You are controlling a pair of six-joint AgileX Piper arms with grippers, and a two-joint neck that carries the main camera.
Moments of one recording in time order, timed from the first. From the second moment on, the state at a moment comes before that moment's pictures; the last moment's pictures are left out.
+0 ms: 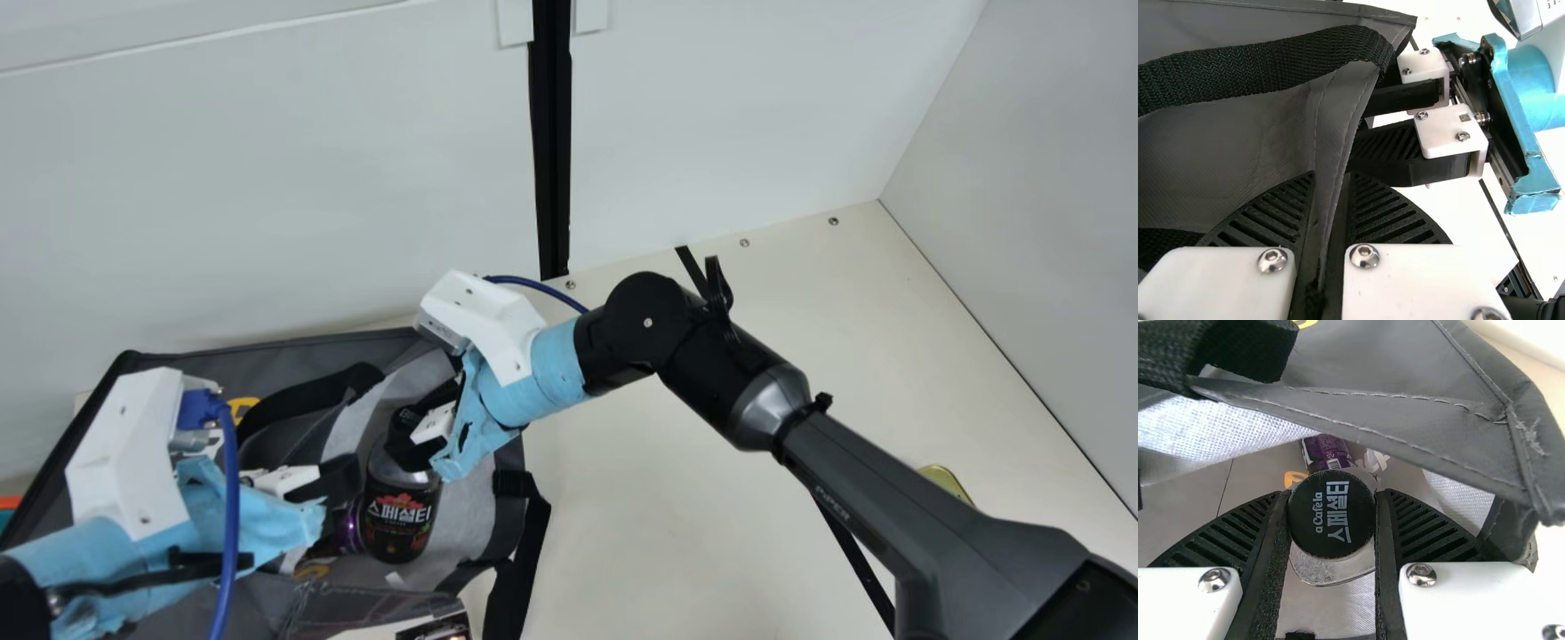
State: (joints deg) left arm -23.5 80.2 -72.0 -34.6 47.5 9.0; right arm 17.6 99.6 -84.4 49.8 53.0 -47.9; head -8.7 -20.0
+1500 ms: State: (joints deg) left arm -23.5 80.2 -72.0 -34.6 47.5 9.0; right arm 11.9 92.1 -81.2 49.8 57.8 -49.9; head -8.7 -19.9
